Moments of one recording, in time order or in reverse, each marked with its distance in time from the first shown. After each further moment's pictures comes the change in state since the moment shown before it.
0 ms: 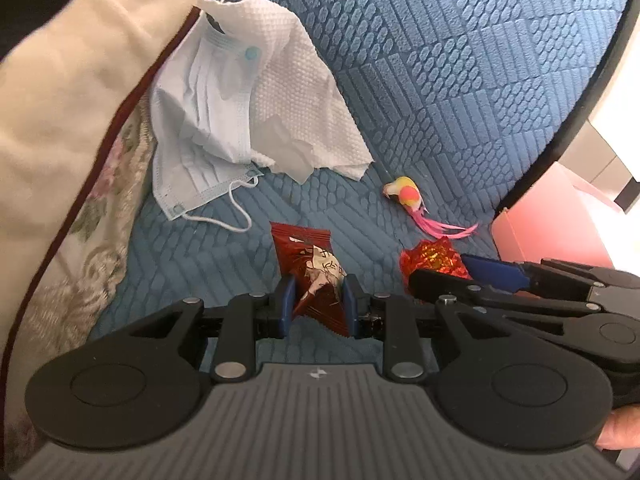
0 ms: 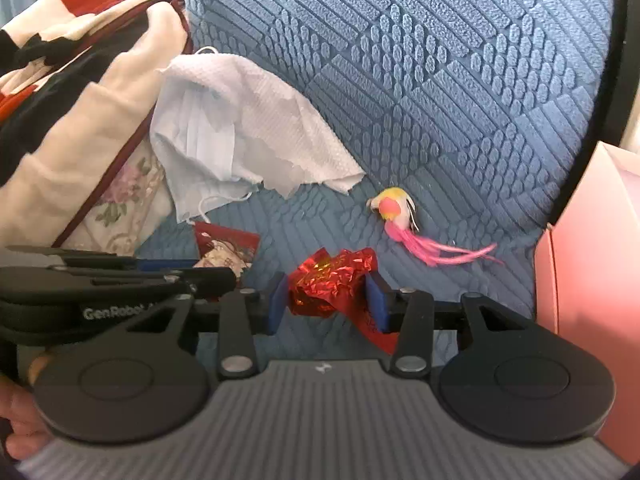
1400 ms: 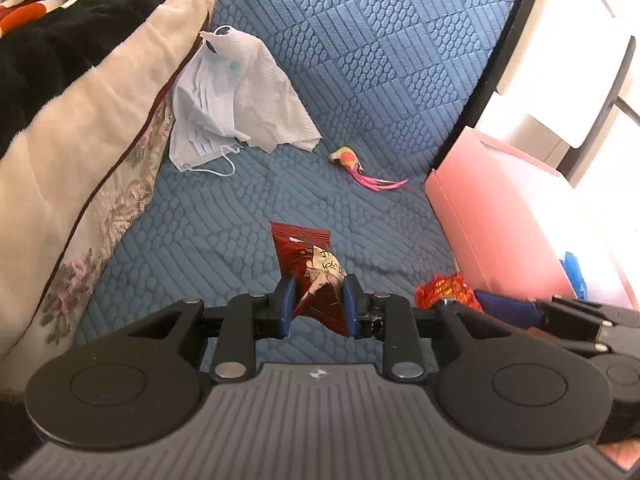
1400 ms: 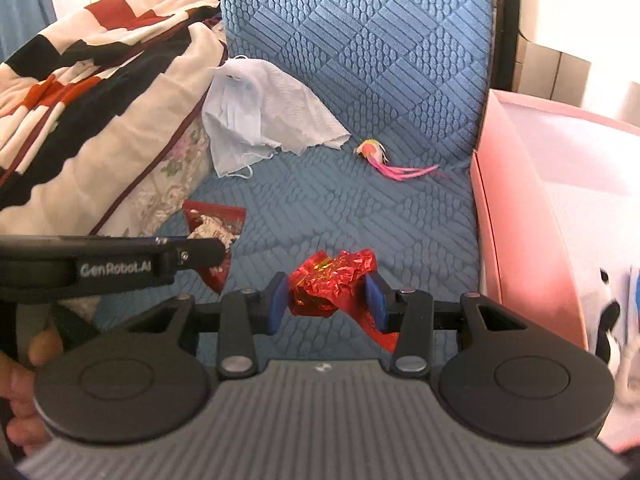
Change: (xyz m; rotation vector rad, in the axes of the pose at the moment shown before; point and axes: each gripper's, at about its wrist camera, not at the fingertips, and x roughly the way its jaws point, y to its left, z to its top) left arm -0.106 -0.022 -0.078 0.052 -0.062 -0.035; right arm -0.123 0.037 -0.086 0.079 -0.062 -0.079
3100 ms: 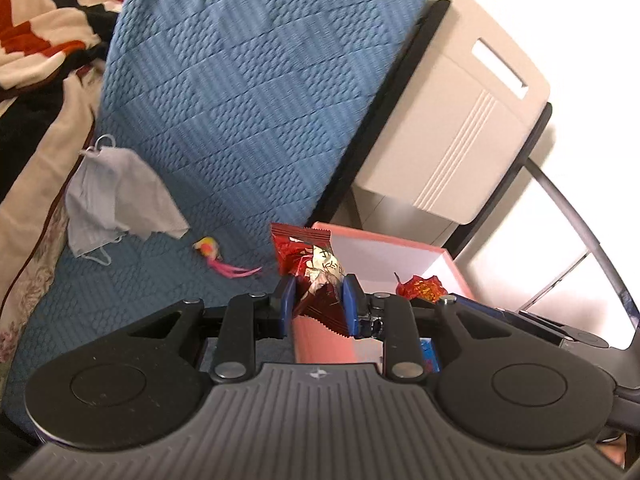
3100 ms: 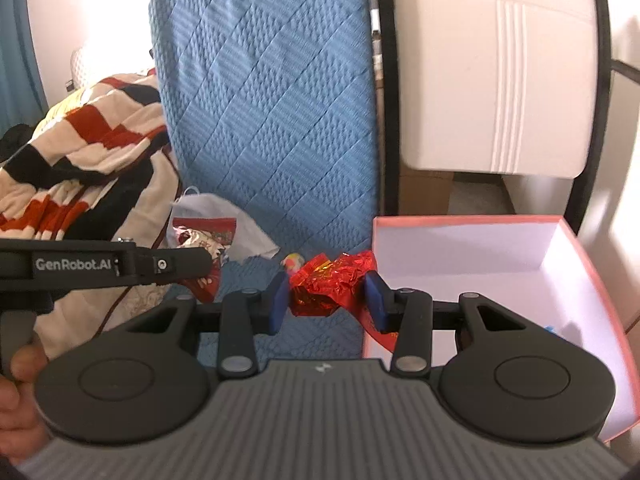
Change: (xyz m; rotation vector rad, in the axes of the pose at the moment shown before) left arm -0.076 -0.133 0.091 -0.023 -0.107 -0.172; right arm -0.123 -0.086 0.076 0.047 -0.192 -0.052
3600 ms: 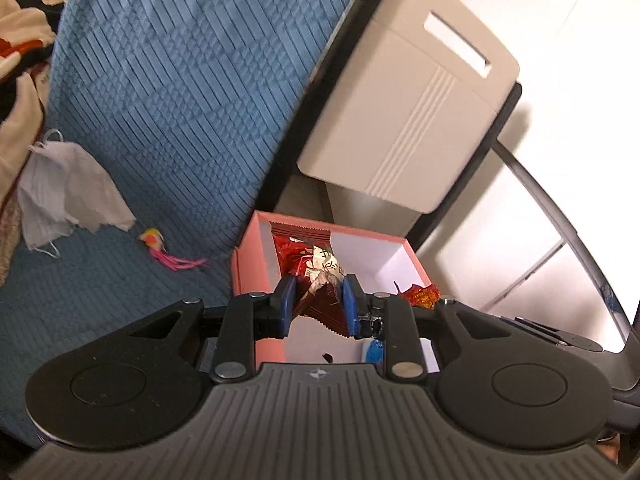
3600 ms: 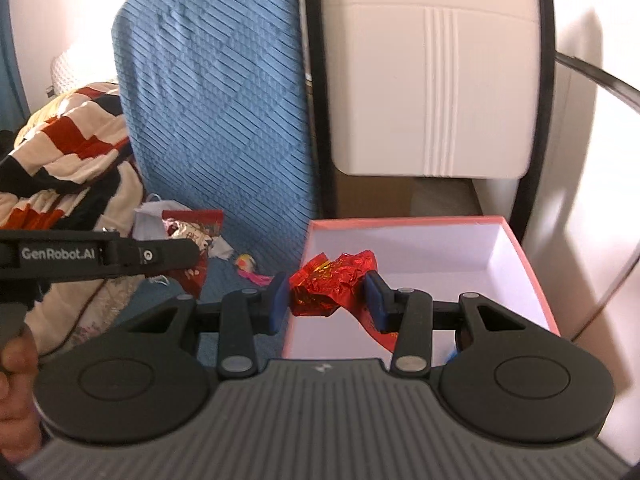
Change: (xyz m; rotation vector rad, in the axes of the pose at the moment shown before) left arm 0.024 -0.062 -0.015 0.017 0.036 -0.055; right arm -0.025 -0.064 0.001 0.024 0.015 -0.058
